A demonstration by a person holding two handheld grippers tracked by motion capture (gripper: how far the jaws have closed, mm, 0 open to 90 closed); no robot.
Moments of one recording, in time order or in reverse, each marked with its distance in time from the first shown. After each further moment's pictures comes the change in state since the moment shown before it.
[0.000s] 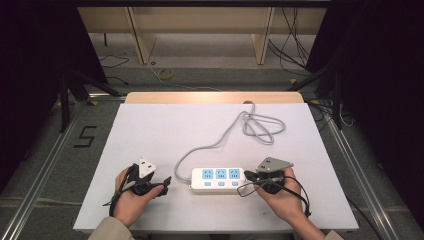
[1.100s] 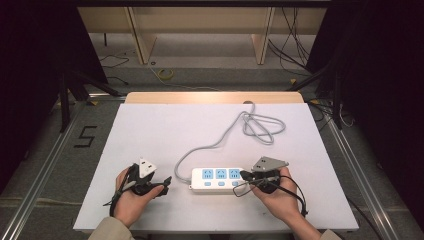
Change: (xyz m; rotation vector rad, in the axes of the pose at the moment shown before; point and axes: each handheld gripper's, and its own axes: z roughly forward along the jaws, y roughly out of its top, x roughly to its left) left arm -0.001 0.000 0.000 -0.002 0.000 -0.004; right arm 0.006 0.006 0.006 -0.001 0.019 -0.007
